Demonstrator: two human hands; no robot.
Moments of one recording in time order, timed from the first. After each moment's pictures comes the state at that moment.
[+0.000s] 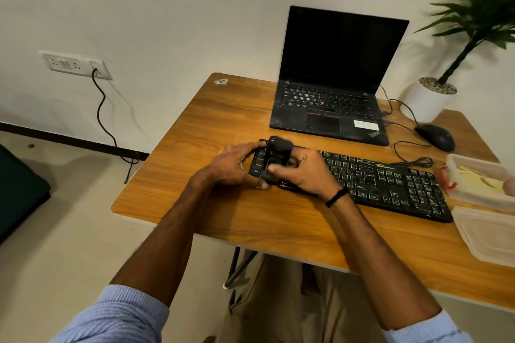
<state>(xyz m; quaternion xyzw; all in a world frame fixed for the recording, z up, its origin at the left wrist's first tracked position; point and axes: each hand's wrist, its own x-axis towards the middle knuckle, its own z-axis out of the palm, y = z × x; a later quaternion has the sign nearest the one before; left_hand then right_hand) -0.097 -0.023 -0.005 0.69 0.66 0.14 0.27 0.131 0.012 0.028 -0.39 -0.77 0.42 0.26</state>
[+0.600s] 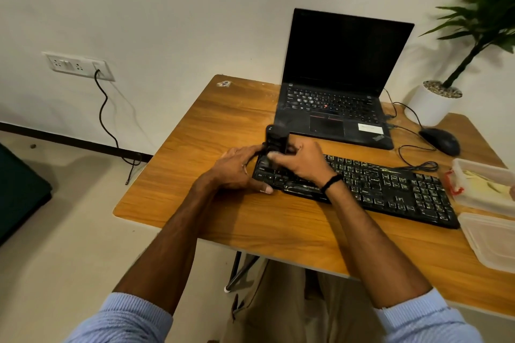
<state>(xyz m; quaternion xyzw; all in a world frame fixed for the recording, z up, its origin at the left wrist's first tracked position) -0.091 -0.027 0.002 0.69 0.66 0.16 0.26 0.109 0.040 0.033 -0.41 -0.79 0.38 0.27</state>
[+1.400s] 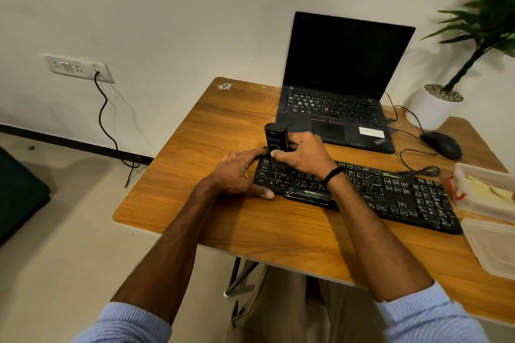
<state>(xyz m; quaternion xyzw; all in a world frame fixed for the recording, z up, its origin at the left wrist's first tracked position) -0.091 -0.030 0.003 0.69 0.65 0.16 0.26 0.104 0.056 0.049 -0.43 -0.82 0.30 0.22</state>
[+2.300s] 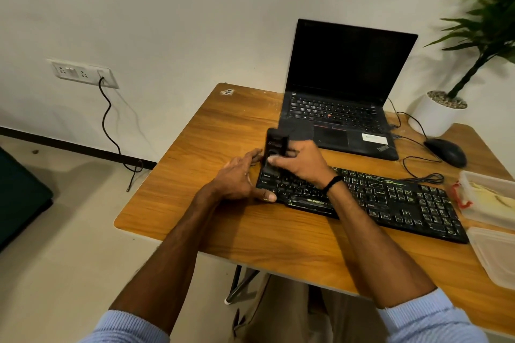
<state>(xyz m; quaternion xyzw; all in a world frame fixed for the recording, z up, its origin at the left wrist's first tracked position) -0.091 -0.028 0.001 0.64 0.67 0.19 0.31 0.097 0.065 0.031 -0.42 -0.77 0.41 0.25</state>
